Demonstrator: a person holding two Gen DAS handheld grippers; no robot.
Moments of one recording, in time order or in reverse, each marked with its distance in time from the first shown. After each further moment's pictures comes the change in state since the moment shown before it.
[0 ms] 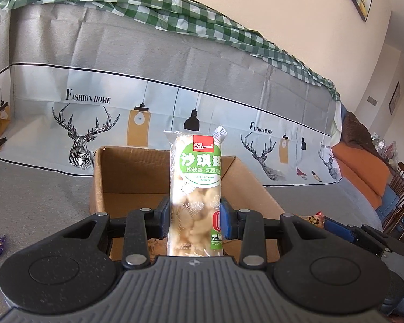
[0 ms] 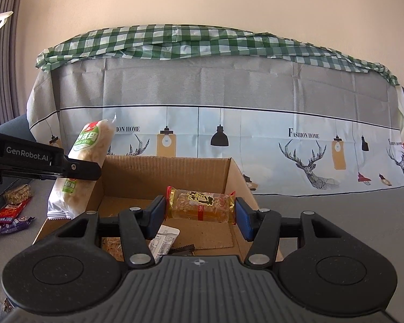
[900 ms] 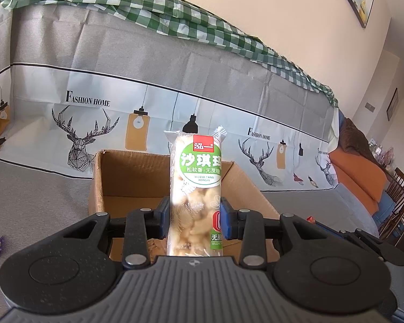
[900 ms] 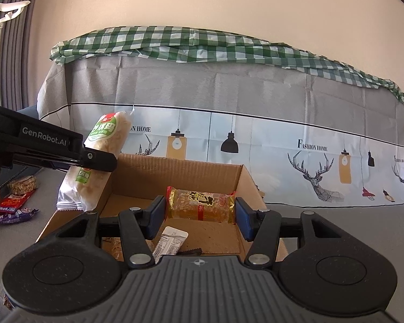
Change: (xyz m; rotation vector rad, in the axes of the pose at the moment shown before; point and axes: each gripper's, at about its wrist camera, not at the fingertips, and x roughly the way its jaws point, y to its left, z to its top) left arm -0.004 0.004 0.002 -0.020 -0.019 -0.016; right arm -0.002 0.013 0.002 -0.065 -0.017 0.025
